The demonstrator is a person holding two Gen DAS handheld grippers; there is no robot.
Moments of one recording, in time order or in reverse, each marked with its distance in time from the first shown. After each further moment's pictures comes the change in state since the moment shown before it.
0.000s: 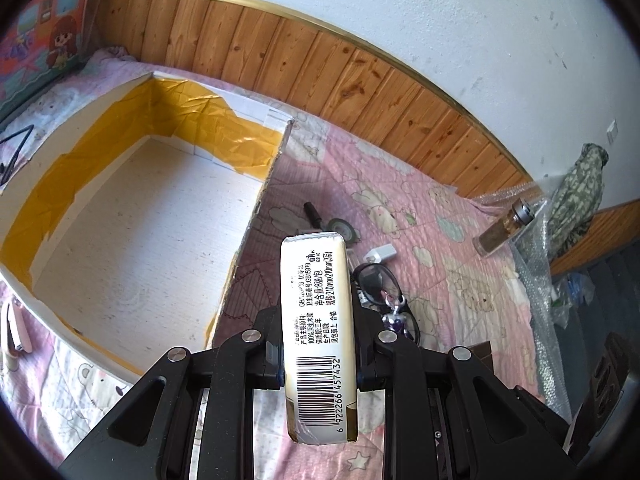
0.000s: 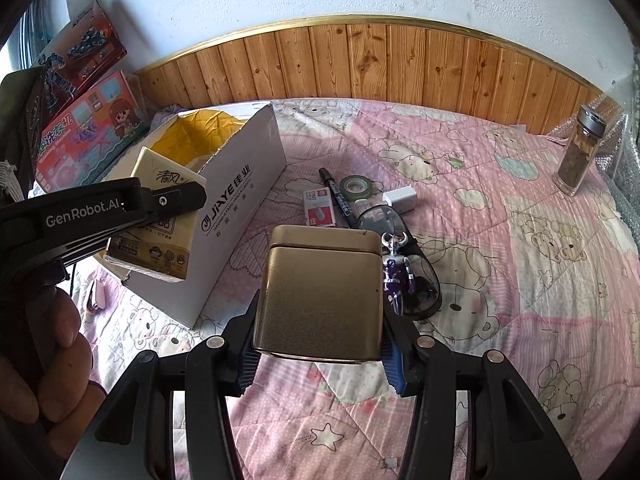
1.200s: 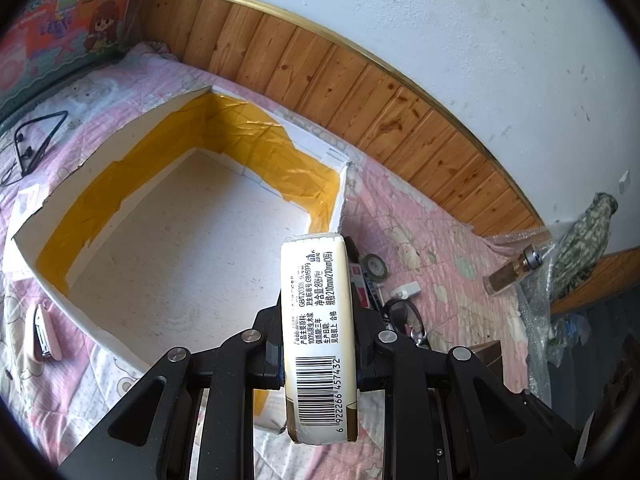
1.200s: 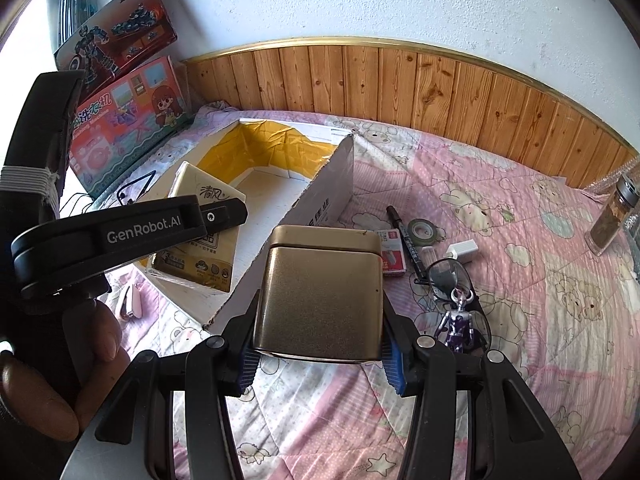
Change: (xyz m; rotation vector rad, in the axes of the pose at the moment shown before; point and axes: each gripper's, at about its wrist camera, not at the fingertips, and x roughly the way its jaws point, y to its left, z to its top) left arm -0.023 0.057 0.026 -0.116 -0.053 0.024; right arm -0.005 0.077 0.038 -0.138 -0.031 0.063
